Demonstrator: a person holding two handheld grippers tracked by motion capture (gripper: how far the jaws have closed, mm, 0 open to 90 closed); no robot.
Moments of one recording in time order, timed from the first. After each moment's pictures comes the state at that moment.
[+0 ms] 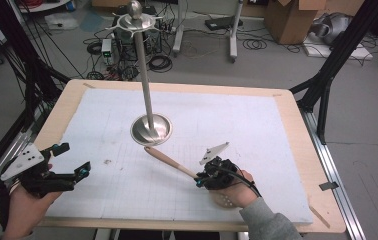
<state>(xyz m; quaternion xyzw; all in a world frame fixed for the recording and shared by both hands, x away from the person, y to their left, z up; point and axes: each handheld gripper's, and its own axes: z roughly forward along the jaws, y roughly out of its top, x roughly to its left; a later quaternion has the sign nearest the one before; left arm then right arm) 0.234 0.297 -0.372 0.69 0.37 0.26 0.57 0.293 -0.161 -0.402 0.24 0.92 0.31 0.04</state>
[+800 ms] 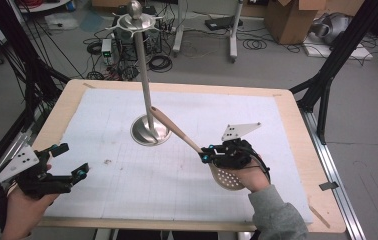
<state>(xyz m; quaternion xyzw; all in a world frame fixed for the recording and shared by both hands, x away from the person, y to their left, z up) 0.230 0.301 -0.371 0.68 0.35 0.24 0.59 0.314 -0.195 -0.351 0.23 0.85 0.48 0.05</state>
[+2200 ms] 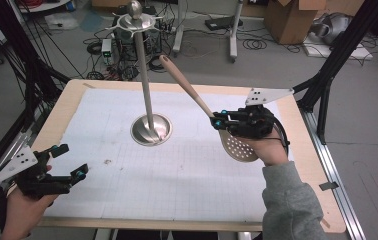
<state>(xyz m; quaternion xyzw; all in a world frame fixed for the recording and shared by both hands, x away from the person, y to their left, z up) 0.229 0.302 -0.372 0.68 0.36 0.24 0.60 0.335 -0.219 -0.261 0.21 0.80 0.55 0.09</state>
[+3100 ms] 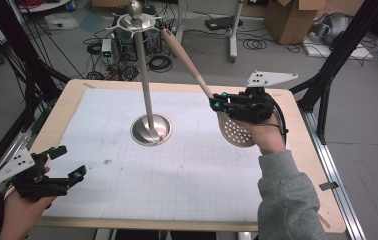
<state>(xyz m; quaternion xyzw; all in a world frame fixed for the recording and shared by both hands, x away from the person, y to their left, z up) 0.225 0.306 -0.373 0.68 0.36 0.23 0.60 0.349 -0.212 -0.234 0.23 0.78 0.56 0.13</state>
